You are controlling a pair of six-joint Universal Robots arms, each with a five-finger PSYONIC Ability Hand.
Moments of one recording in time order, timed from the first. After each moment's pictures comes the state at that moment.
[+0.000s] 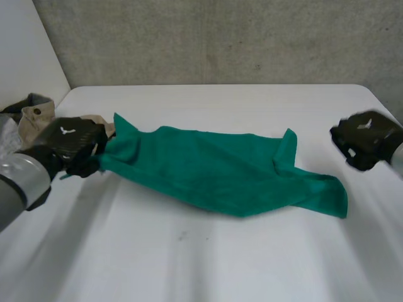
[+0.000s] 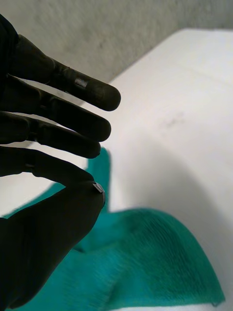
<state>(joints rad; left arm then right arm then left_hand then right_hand) 4.59 -1.59 -1.78 3.10 -1.24 3.51 1.57 -1.35 1.50 0.27 1.14 2.39 1.14 1.19 1.19 1.20 0.97 0.99 1.17 1.18 1.19 1.00</state>
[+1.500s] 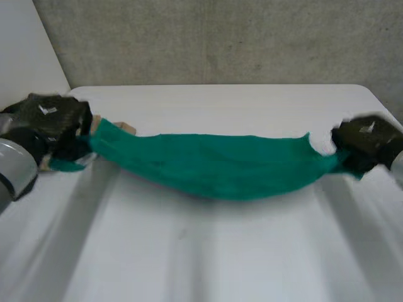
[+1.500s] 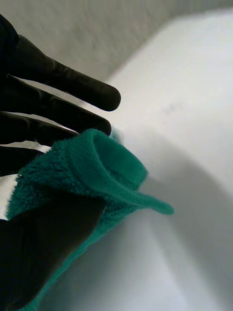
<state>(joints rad) 4.53 -1.52 -1.73 3.09 -1.40 3.47 1.56 -1.35 1.65 0.09 1.13 2.50 1.14 1.19 1.19 1.19 0.97 0.98 1.17 1.18 1.19 0.98</state>
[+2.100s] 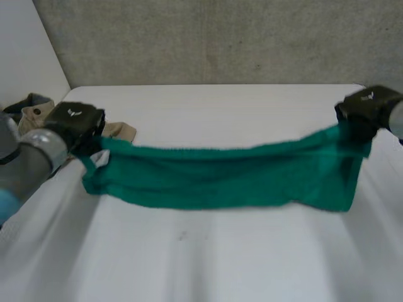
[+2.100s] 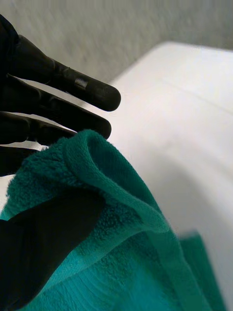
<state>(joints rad) 4.51 -1.91 -1.45 3.14 -1.44 3.57 1.65 -1.08 1.01 0.48 1.30 2.46 1.14 1.19 1.19 1.19 0.97 0.98 1.17 1.18 1.19 0.99</state>
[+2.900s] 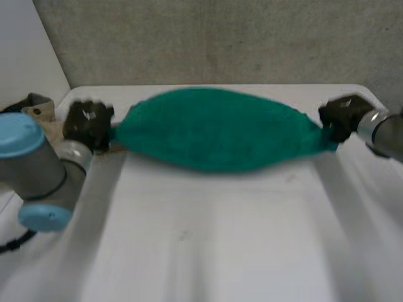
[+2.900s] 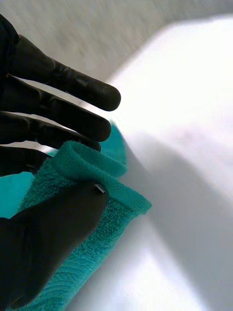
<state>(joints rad) 4.44 -2.05 -1.61 3.58 -1.56 3.60 1.69 -0.85 0.95 0.34 1.33 2.53 1.14 1.20 1.19 1.20 0.97 0.98 1.17 1.18 1.19 0.99</state>
